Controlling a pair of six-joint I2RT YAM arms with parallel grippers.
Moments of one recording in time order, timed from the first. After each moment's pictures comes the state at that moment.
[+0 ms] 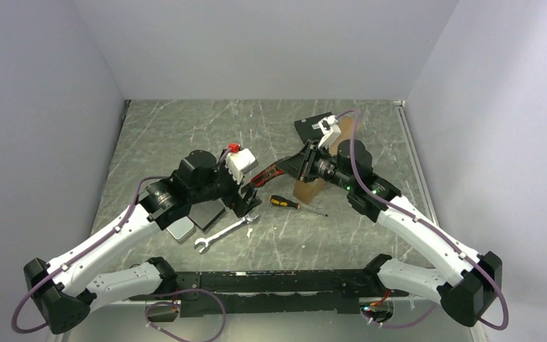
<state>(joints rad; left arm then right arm) -0.78 1.00 0.98 -0.45 0.21 0.05 0.66 1.03 0.91 -0.06 -0.25 0.72</state>
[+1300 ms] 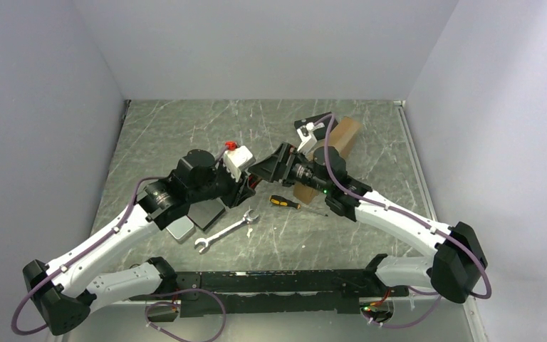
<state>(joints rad) -0.77 0.99 0.99 -0.45 0.21 0.00 0.76 1.22 0.83 0.23 -0.26 0.97</state>
